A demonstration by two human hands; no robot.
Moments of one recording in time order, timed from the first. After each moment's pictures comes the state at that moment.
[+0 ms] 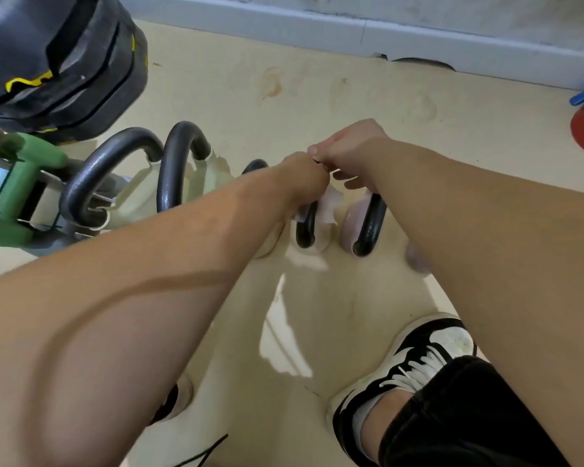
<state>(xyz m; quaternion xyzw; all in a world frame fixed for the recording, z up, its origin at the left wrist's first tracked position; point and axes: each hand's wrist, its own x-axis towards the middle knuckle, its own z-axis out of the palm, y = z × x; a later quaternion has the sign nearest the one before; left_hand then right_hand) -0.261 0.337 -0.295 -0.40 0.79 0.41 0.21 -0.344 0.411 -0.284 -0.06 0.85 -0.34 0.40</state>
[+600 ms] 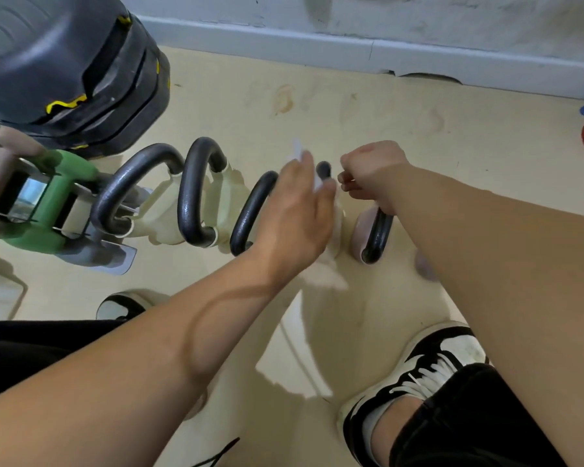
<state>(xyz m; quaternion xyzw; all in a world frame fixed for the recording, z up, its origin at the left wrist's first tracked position) -0.192 0.364 -0.290 -0.25 0.91 0.33 -0.07 -0.335 0.429 -0.288 0.04 0.81 -0.45 0.38</state>
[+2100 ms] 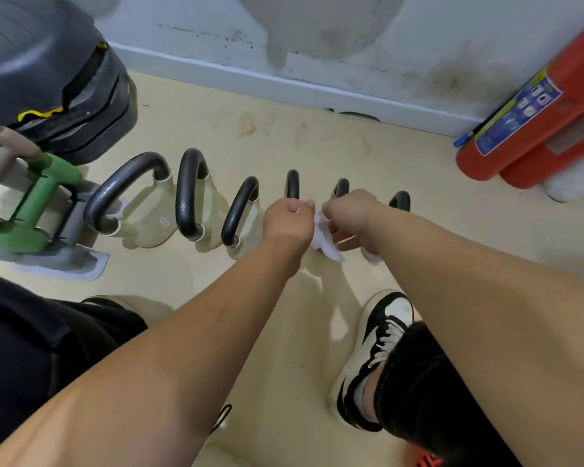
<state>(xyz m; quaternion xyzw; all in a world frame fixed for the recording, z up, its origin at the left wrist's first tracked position) -0.152 0.403 -0.237 -0.43 0.63 0.65 -0.01 -0.230 0.488 -0.193 0.10 0.84 -0.33 0.42</state>
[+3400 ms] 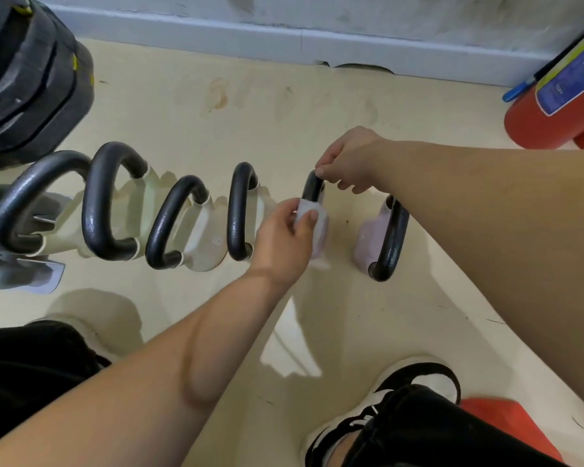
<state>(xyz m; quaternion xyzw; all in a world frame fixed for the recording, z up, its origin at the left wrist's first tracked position) -0.234 0.453 -0.329 -0.36 0.75 0.55 -0.01 -0.412 0.513 -0.292 -0.18 0.86 -0.25 0.40</state>
